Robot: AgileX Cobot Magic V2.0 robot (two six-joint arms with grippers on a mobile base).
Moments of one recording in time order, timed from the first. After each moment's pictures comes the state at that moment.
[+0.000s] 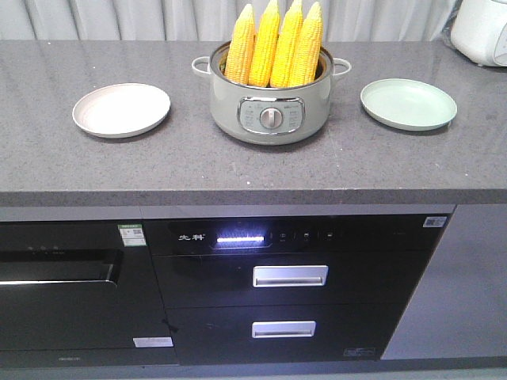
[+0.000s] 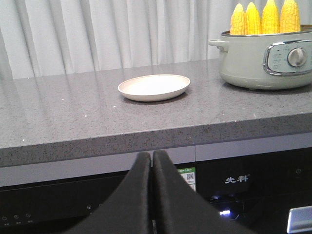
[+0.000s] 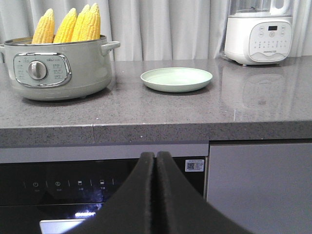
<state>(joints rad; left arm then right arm) -0.03 -0.01 0.03 -0.06 0.10 0.11 -0.01 -0.01 0.03 -0.08 0.12 0.10</state>
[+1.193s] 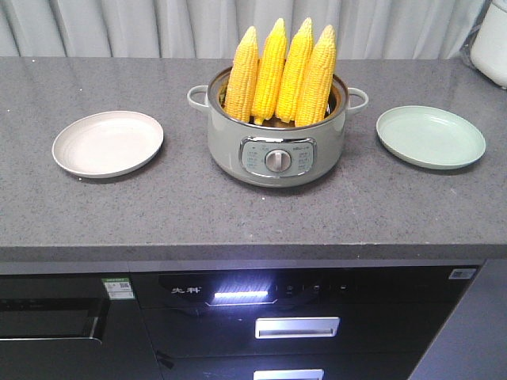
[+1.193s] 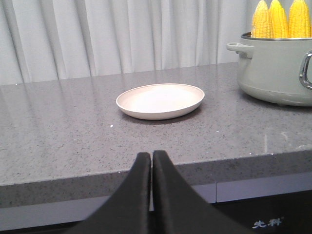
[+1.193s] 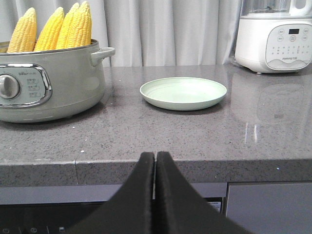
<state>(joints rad) -0.03 -0.01 0.03 -0.06 0.10 0.11 -0.01 -0.01 0.03 -0.08 0.12 0.10</state>
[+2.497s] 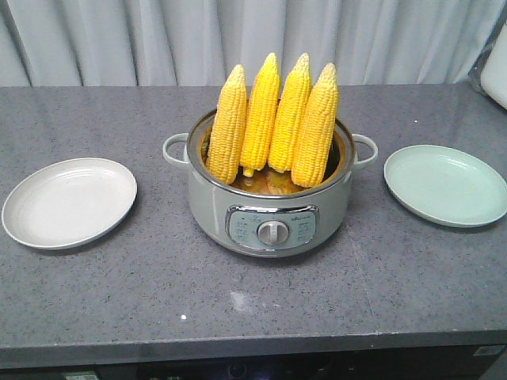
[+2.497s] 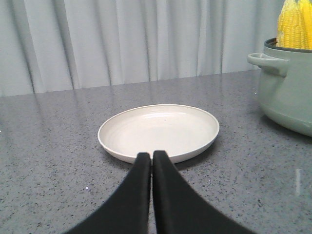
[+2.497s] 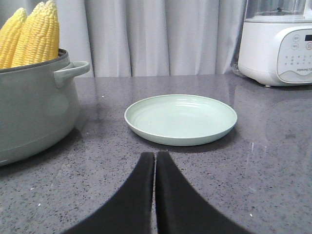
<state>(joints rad) -0.03 -0.01 0.03 -0.06 0.10 0.11 -0.01 -0.01 0.03 -0.08 0.12 0.10</state>
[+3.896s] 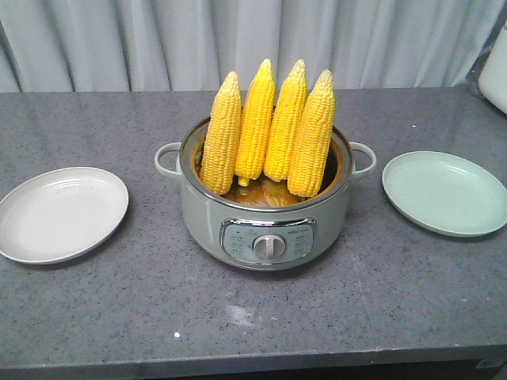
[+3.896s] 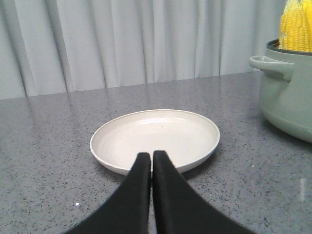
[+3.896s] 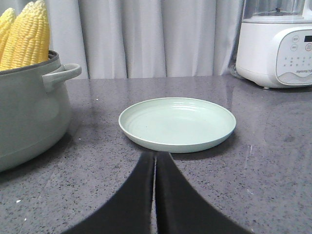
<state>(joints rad) -0.03 -0.01 0.03 -0.06 0.10 0.11 -0.01 -0.01 0.03 -0.08 0.12 0.10</state>
